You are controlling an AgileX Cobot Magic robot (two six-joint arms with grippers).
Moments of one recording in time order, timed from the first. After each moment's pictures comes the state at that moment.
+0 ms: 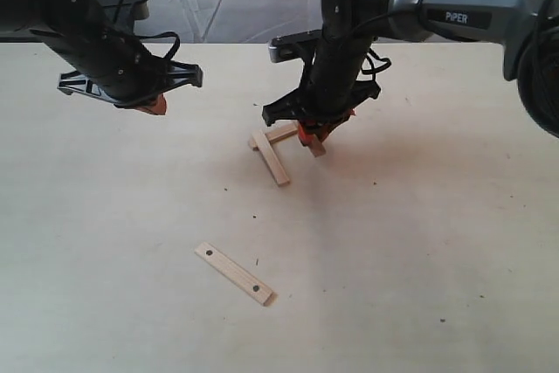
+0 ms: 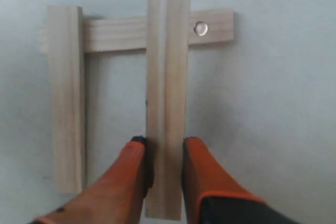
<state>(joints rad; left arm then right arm) -0.18 1.84 -1.26 -0.07 0.61 -0.25 0.49 2.29 -1.80 0.13 0.95 -0.04</state>
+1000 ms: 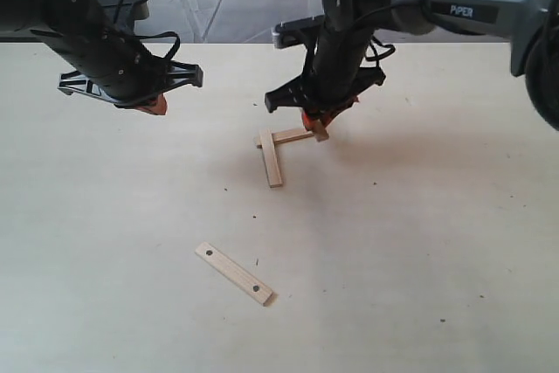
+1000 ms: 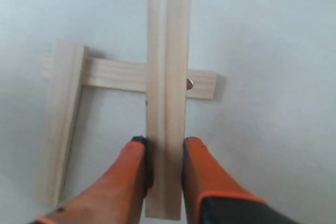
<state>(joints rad) -0.18 1.84 -1.26 -0.07 0.61 -0.25 0.49 2.26 -1.81 0.06 0.93 0.05</state>
